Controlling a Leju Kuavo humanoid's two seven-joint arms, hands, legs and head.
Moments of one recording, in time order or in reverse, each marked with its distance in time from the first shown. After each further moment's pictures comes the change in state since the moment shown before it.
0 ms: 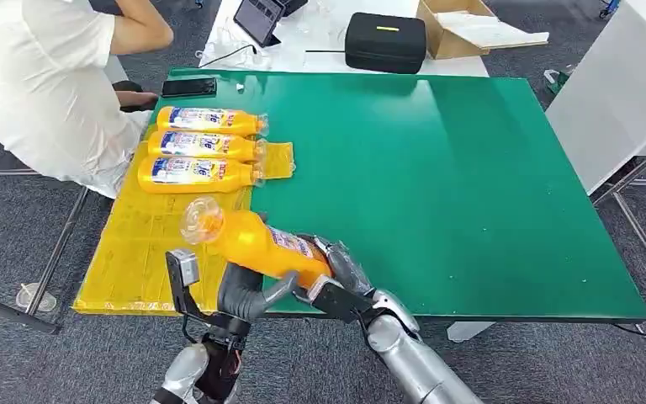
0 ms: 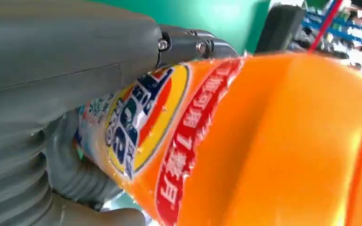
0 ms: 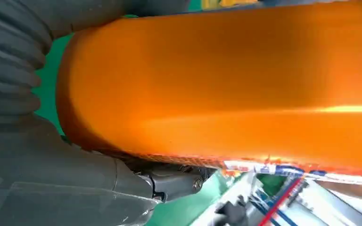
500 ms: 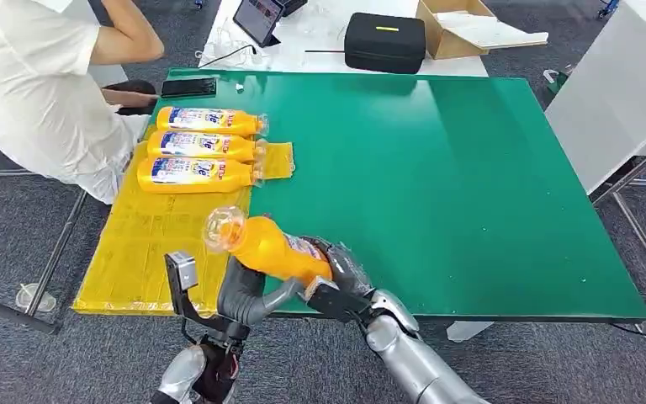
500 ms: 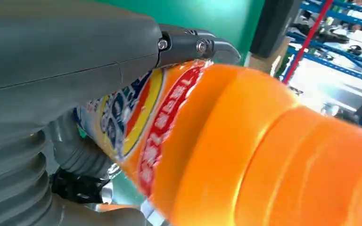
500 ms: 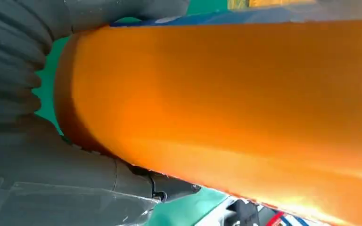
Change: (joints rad) left arm 0.001 0.009 -0.003 -0.006 0.002 -0.034 0.018; right arm -0.022 0.011 0.007 0.076 0.058 -0.067 -0.003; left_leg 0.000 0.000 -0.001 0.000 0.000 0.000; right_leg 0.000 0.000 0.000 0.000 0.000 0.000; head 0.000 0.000
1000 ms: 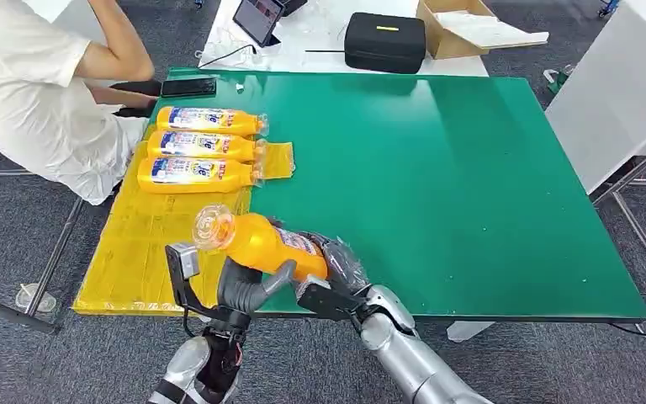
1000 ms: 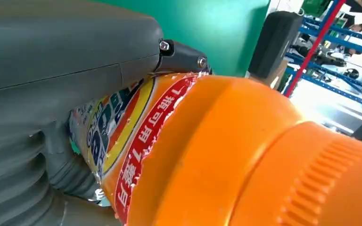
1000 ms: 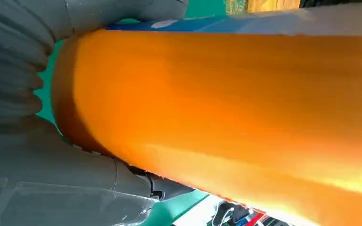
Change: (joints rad) left arm -0.043 -0.019 0.006 0.048 0.006 0.085 0.006; right arm -0.019 0.009 0.034 0.000 0.032 -0.032 0.026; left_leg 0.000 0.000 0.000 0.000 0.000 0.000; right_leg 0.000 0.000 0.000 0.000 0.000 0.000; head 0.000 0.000
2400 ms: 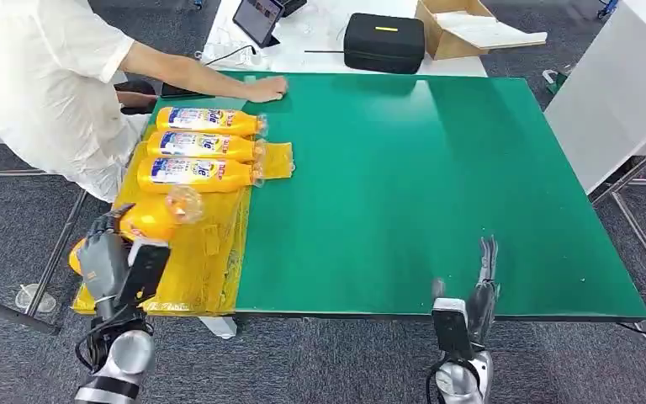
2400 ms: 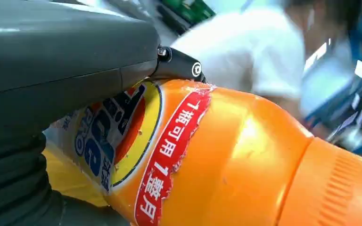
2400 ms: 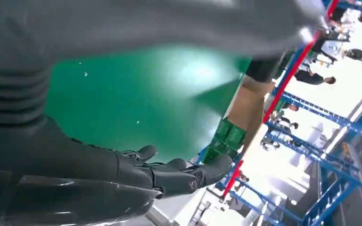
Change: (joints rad) left arm -0.025 0.180 0.317 -0.027 -1.220 0.597 0.205; right arm 0.394 -0.021 -0.502 -0.411 -0.274 -0.446 -0.157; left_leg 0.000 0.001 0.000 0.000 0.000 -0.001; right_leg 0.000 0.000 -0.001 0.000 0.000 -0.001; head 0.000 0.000
